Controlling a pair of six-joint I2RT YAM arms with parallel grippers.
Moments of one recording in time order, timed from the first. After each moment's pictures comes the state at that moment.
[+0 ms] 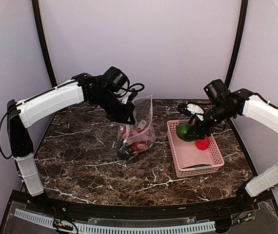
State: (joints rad) left arm -0.80 1.84 1.83 -0.97 0.21 -0.40; right arm 0.51 1.39 1.19 -0.90 -0.43 -0.63
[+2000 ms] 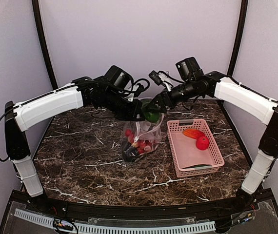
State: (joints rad) left arm -0.86 1.81 1.78 -0.77 0.21 -0.48; right arm 0.65 1.73 1.69 -0.67 -0.58 -0.12
